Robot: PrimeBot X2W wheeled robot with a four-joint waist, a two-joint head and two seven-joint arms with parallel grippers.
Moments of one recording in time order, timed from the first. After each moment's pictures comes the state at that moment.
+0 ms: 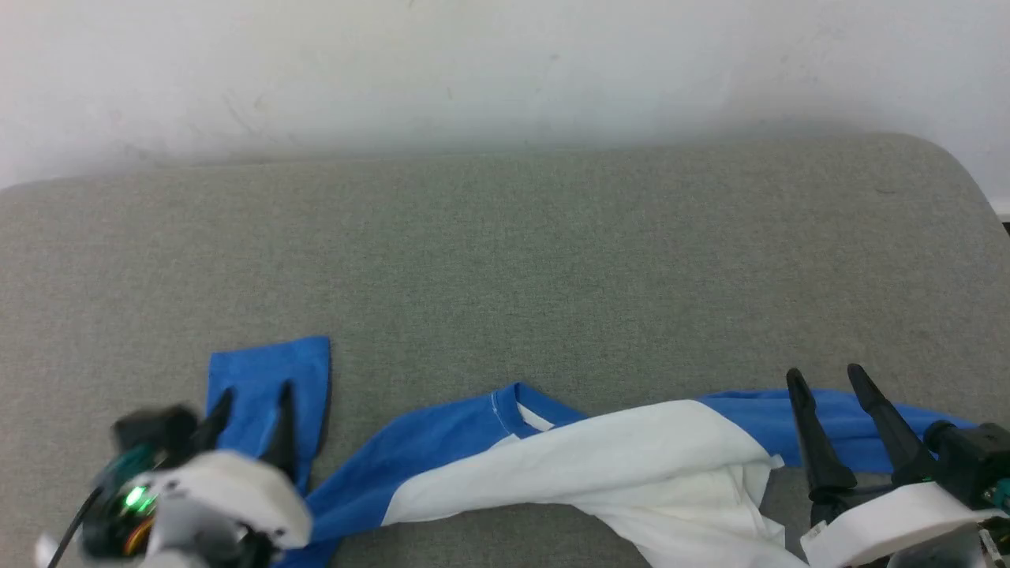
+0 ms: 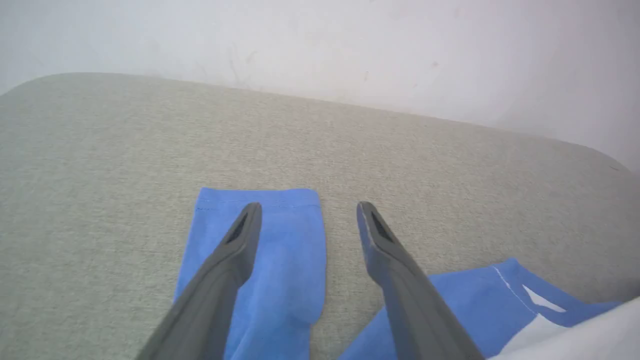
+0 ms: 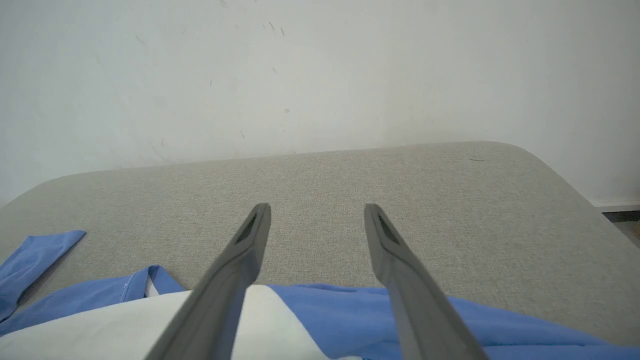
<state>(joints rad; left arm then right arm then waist) 0.05 0.36 -0.15 -0.06 -0.53 0.23 0.08 0.16 -0.05 -0.03 -0.21 0.23 0.13 0.06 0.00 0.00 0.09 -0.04</state>
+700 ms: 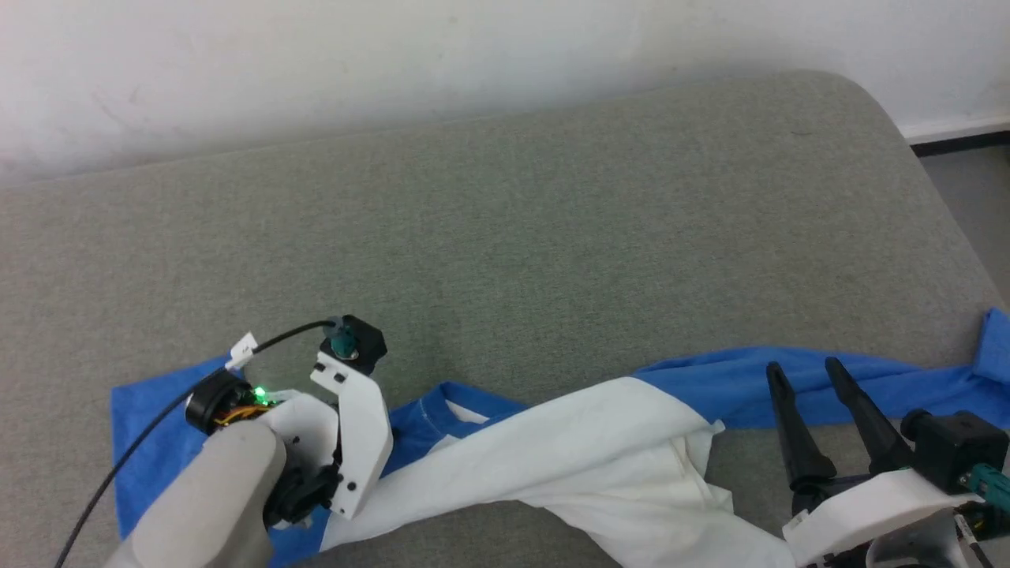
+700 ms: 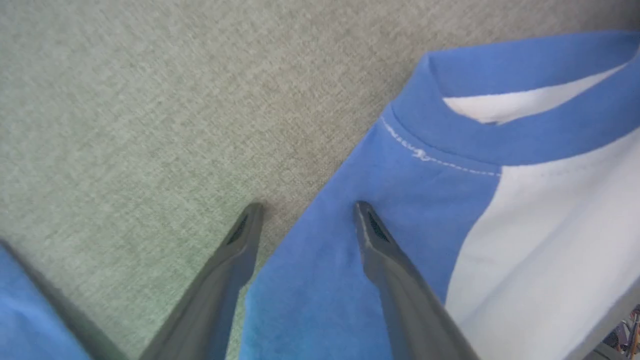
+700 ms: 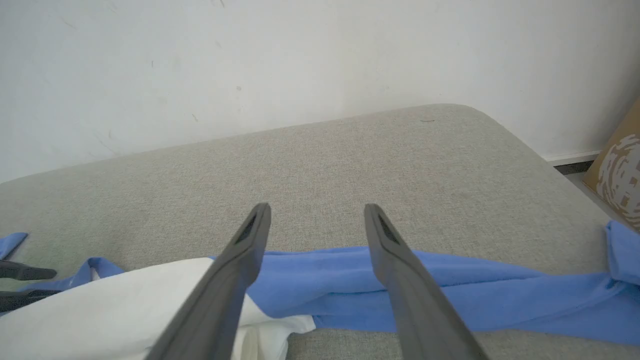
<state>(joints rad) -0.41 0.44 -0.58 0.27 -0.48 -0.10 0.73 0.11 -0.05 -0.01 -0.15 0.24 0.13 0.04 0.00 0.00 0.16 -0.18</state>
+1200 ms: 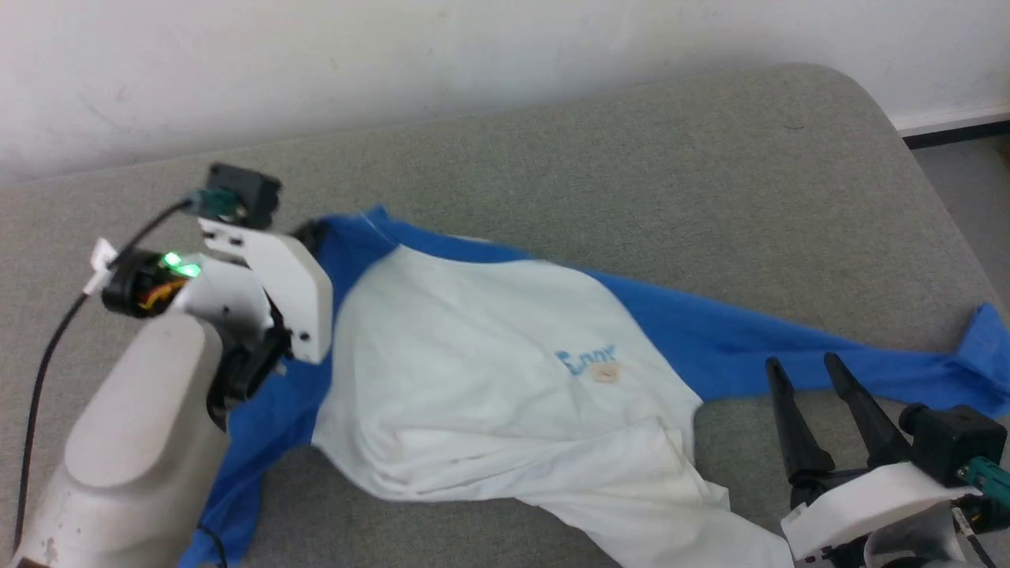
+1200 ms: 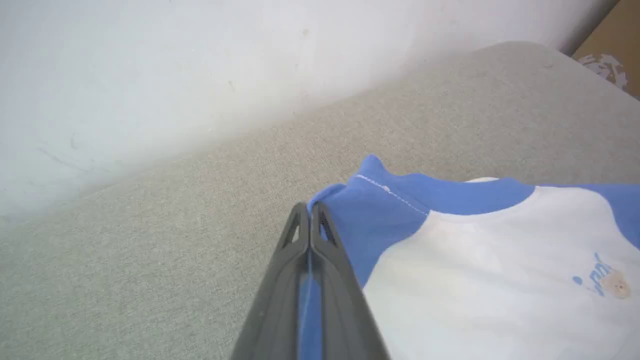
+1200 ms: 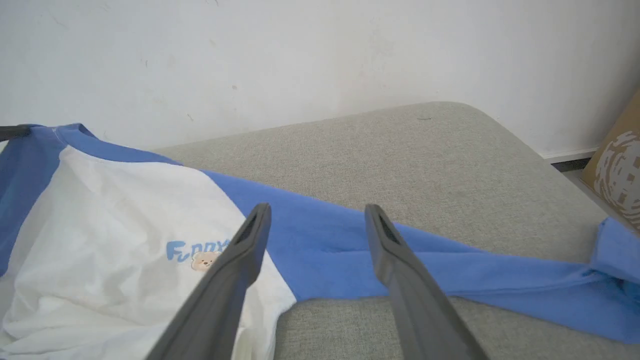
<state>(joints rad) -0.57 0.44 -0.43 0.25 -0.50 0.03 0.45 0.09 -0.05 -0.01 -0.12 0.25 0.13 0.03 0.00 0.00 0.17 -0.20</state>
